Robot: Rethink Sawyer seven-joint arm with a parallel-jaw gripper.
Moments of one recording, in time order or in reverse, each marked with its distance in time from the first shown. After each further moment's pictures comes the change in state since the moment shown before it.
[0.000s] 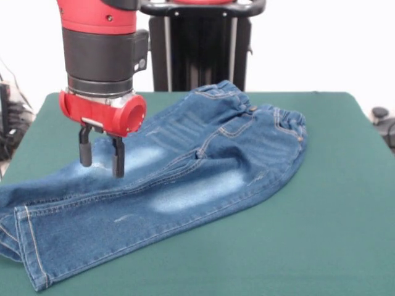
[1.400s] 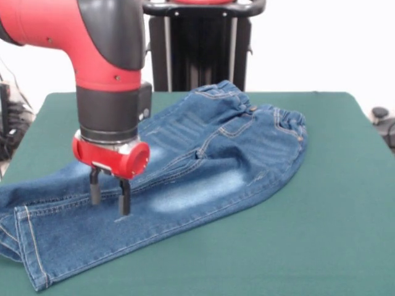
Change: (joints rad) arm -0.019 0.151 0.000 0.000 -0.001 -0.199 0.000
